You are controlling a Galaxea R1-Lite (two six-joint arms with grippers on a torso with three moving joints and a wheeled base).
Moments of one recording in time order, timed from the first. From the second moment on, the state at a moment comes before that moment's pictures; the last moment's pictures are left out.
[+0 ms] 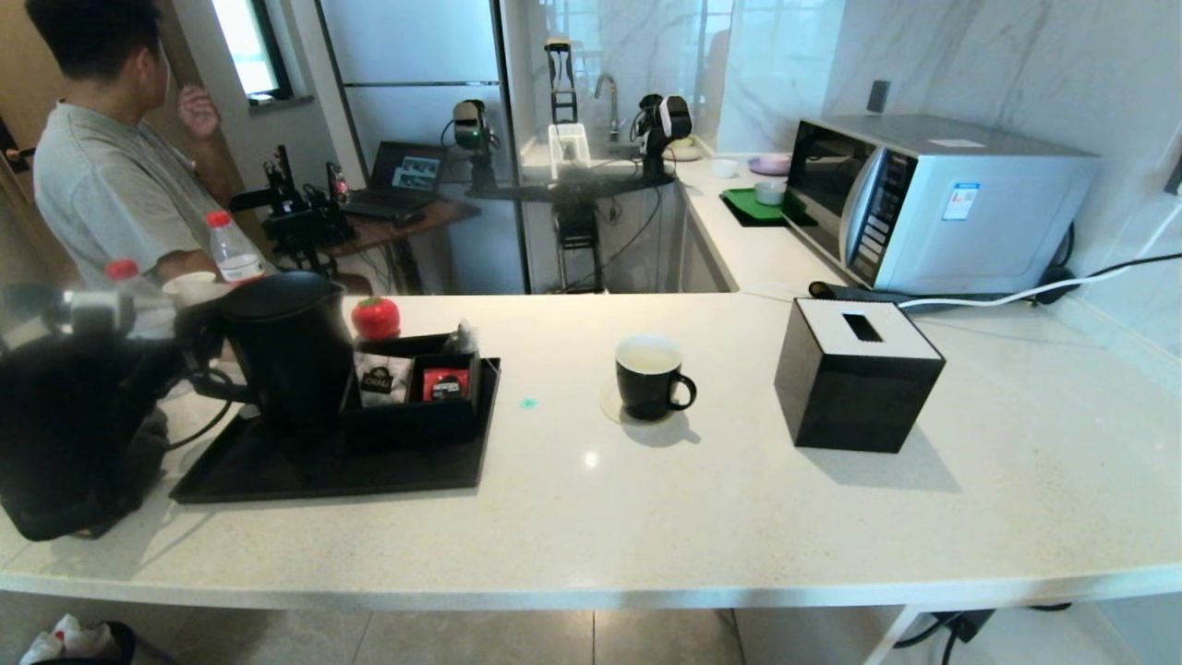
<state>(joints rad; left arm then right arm) 0.48 2.35 -1.03 -1.52 -0.21 0.06 0.01 0.00 -0.01 0.04 0.03 -0.07</state>
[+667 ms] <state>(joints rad) 0.48 2.36 -1.03 -1.52 -0.27 0.14 0.01 0.00 -0.01 0.04 0.03 -0.07</state>
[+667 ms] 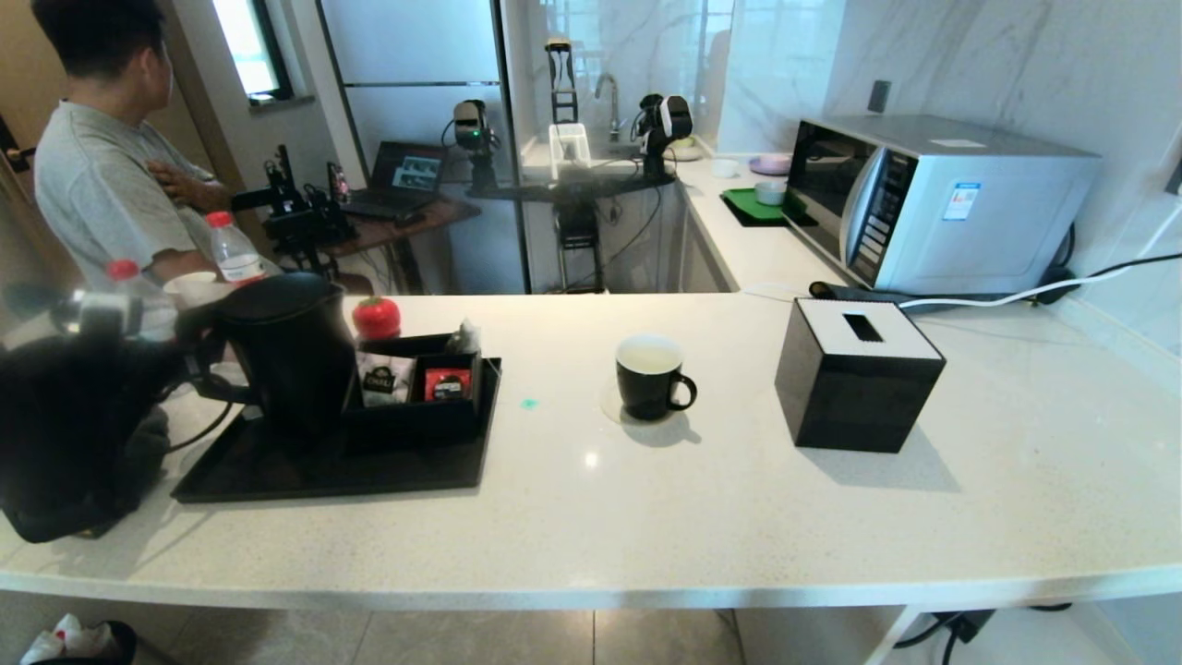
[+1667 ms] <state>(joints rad) 0.48 2.37 -1.02 -1.52 -0.26 0.13 0.01 0.00 0.00 0.04 0.03 -0.07</state>
